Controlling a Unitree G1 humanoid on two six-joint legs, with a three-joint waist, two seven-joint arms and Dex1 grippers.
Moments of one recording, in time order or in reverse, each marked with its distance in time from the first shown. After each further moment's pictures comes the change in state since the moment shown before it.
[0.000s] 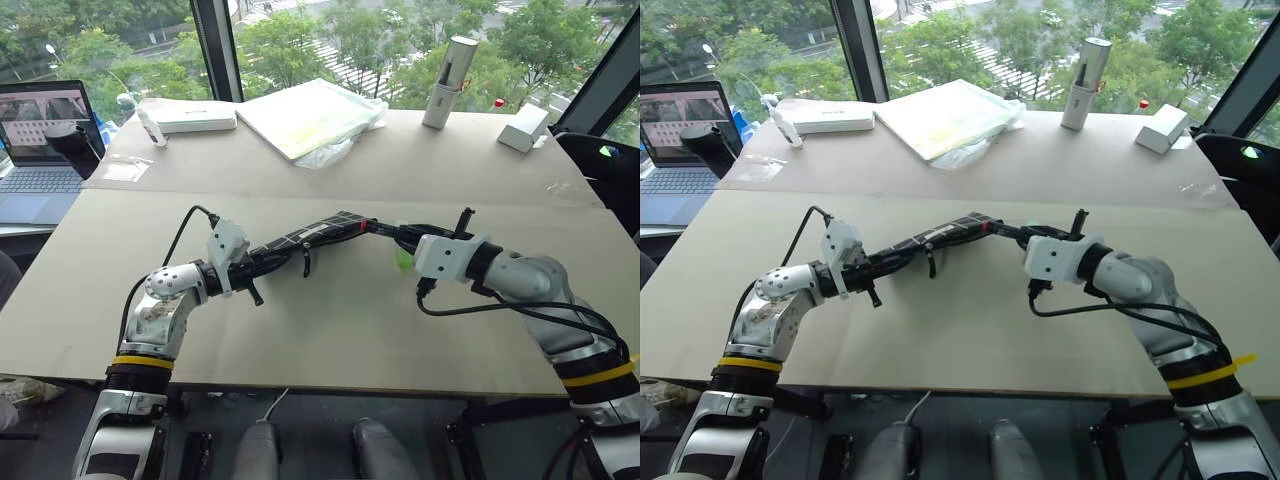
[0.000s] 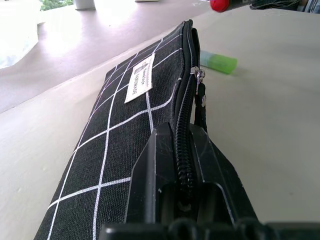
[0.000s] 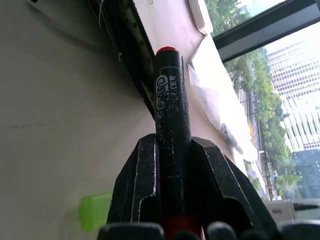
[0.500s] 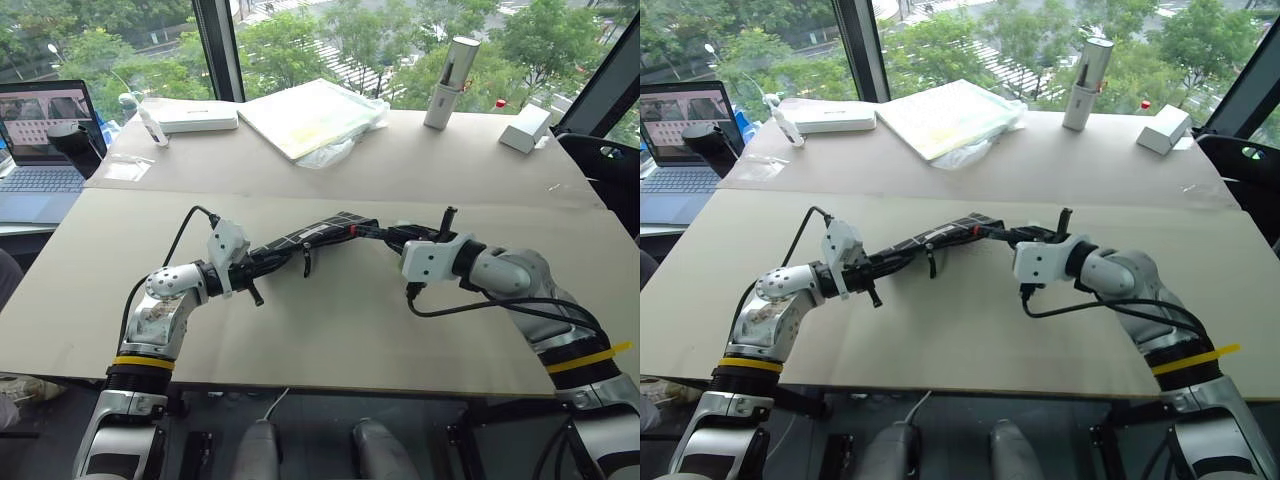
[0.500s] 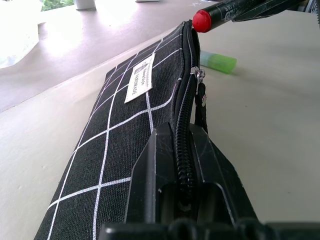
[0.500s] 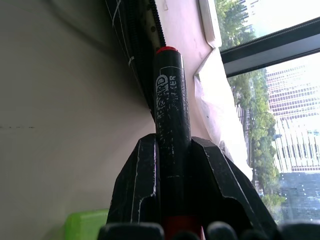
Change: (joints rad) left arm 0.001 -0.001 0.000 -0.002 0.000 0.000 0.001; right arm -0.037 0.029 0.020 0.115 -0.109 -0.122 -0.001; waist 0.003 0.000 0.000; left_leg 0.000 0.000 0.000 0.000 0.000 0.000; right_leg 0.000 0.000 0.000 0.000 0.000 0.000
